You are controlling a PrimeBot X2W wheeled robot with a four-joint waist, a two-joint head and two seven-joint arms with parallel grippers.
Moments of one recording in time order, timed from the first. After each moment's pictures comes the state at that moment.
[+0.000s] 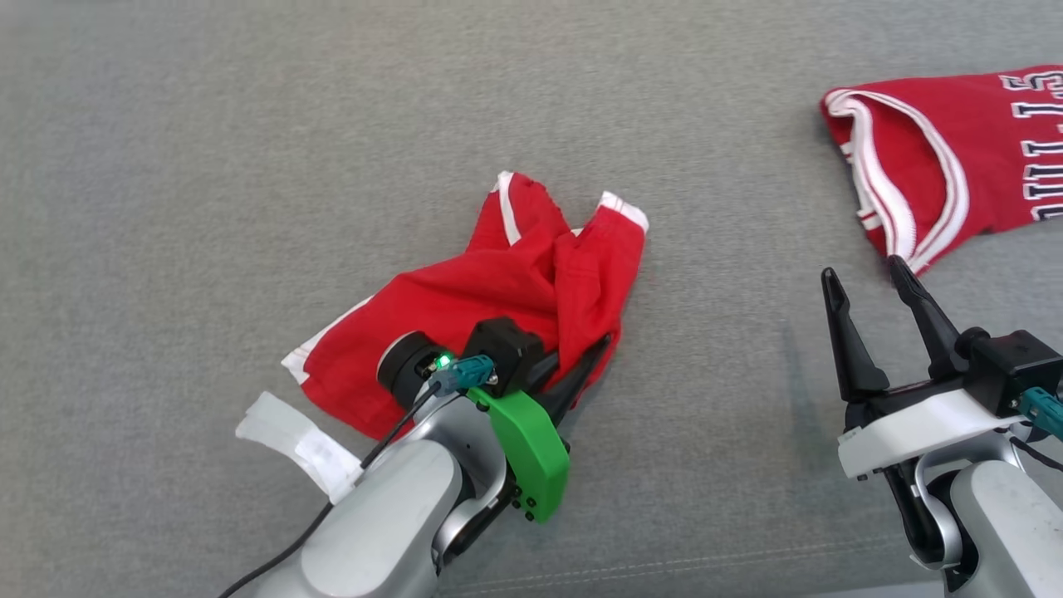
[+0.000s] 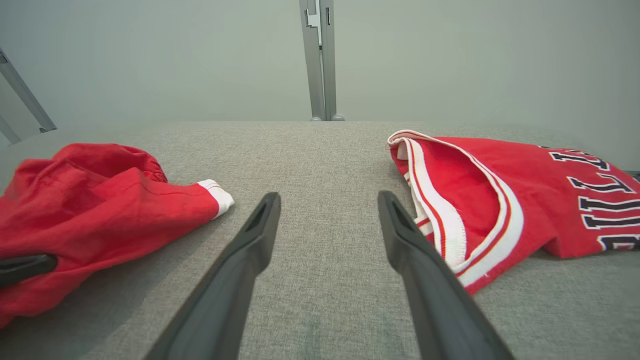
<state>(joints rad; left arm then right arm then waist) -0.49 0.04 -0.82 0.30 -0.51 -0.11 0.00 -0.07 -0.34 0.33 0.00 0.39 -0.12 -0.25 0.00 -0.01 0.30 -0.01</state>
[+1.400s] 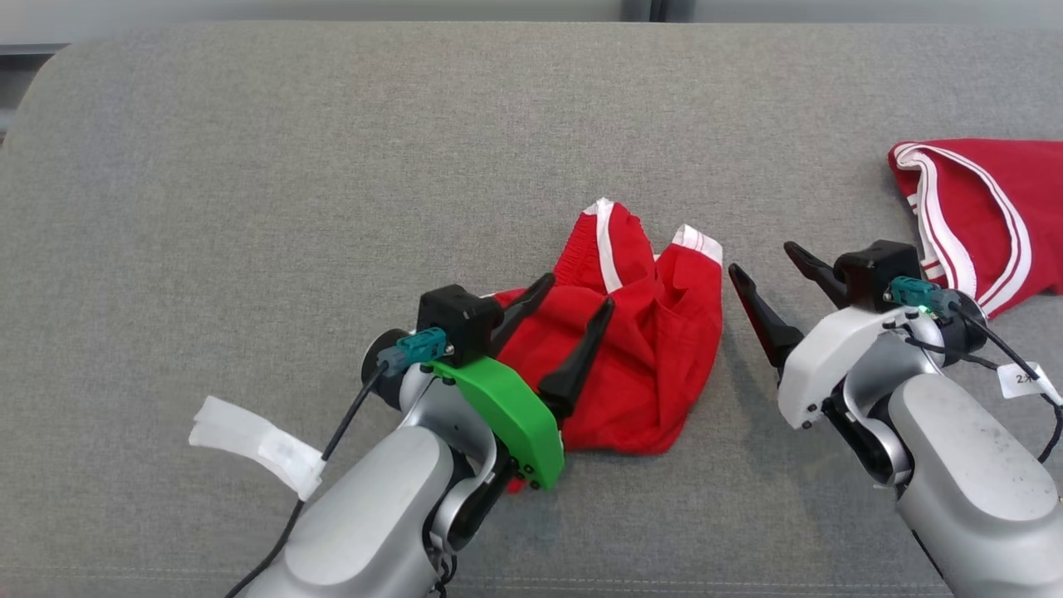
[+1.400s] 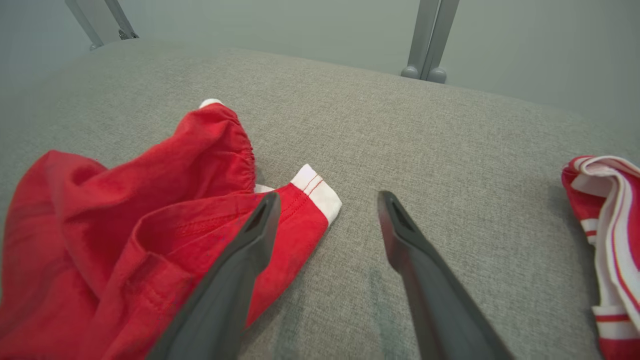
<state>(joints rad) -0.49 0.05 -0.80 0.25 -0.70 0.03 -0.05 -0.35 -0.30 0.48 0.30 0.37 0.01 0.03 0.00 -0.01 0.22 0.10</state>
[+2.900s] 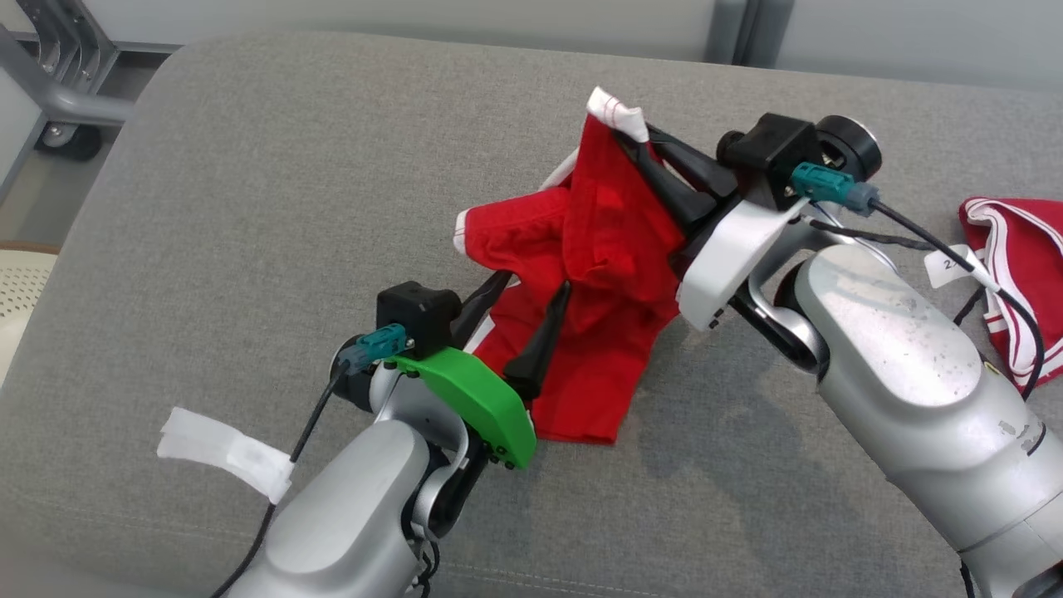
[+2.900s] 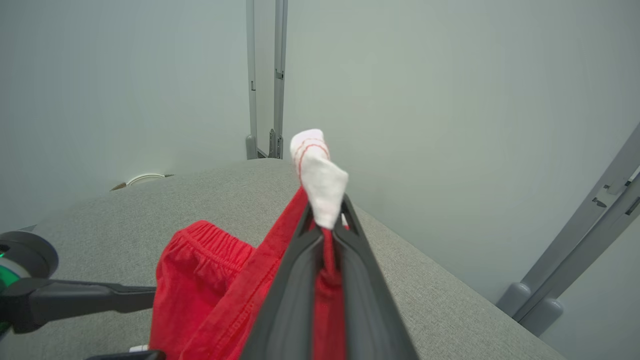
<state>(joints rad) -0.49 0.05 -0.77 0.30 -0.74 0.06 -0.11 -0.70 -0.23 0.67 0.35 0.35 0.13 -0.08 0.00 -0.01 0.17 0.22</state>
